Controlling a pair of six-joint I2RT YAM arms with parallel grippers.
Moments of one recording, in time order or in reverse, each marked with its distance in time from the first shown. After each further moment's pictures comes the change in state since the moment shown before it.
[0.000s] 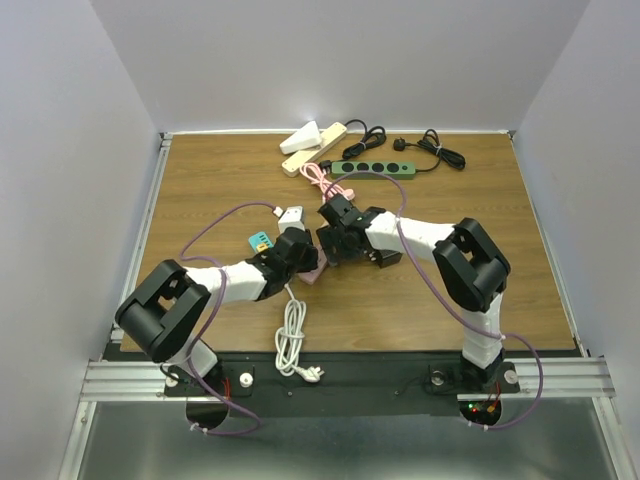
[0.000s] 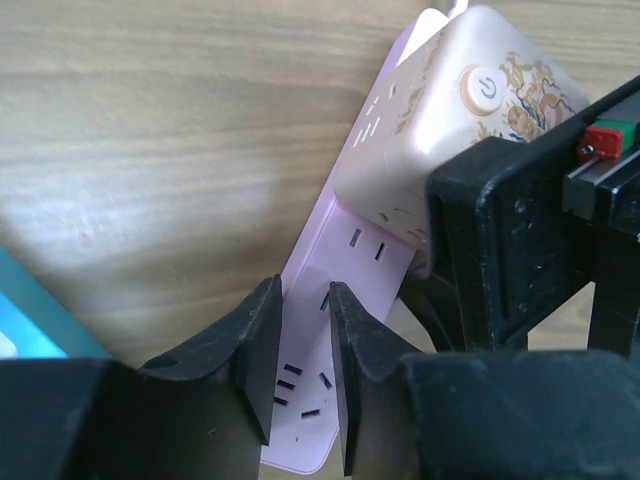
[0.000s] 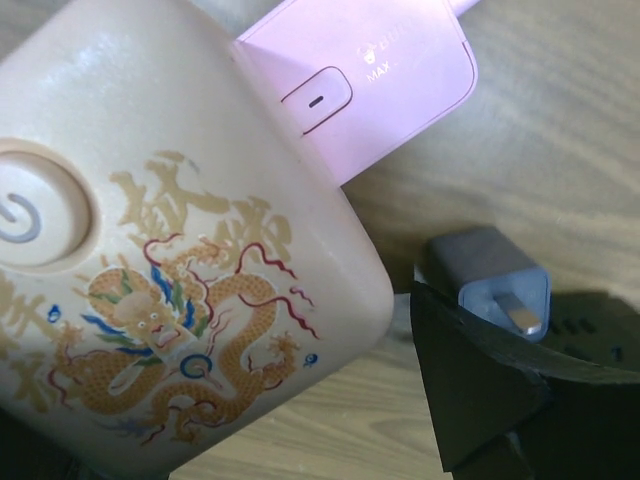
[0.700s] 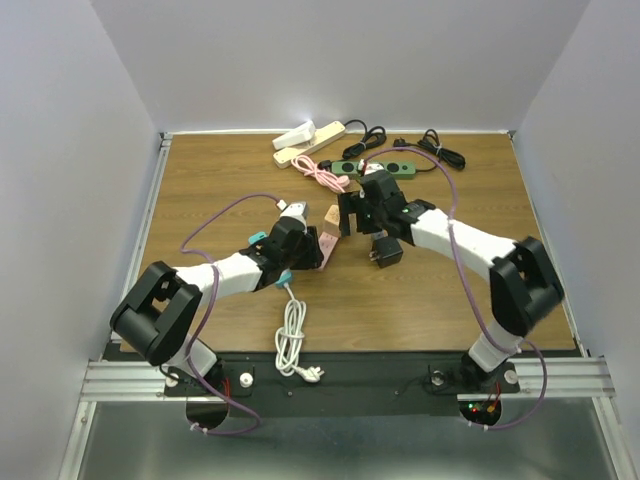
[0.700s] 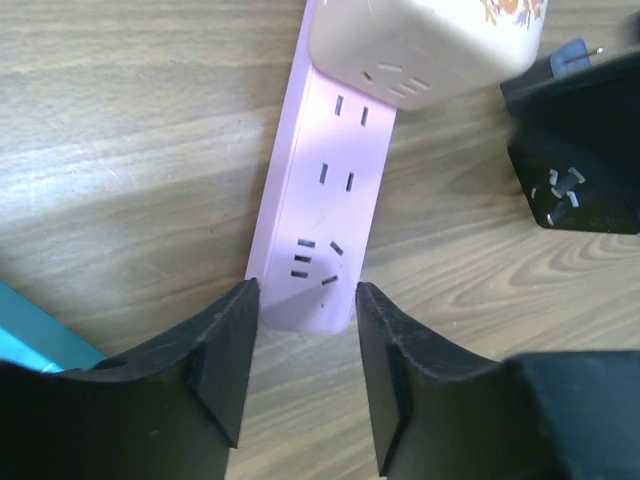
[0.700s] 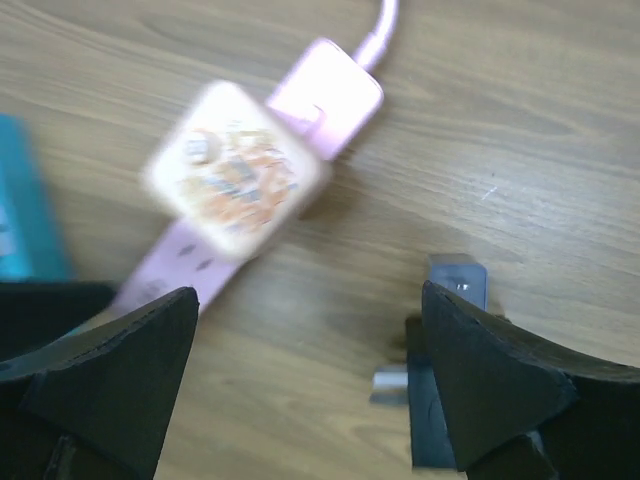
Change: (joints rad) left arm 0.072 -0.015 0.089 -0.149 0.179 0.072; right arm -0.137 -0.242 -0.134 0.219 -0.103 0.028
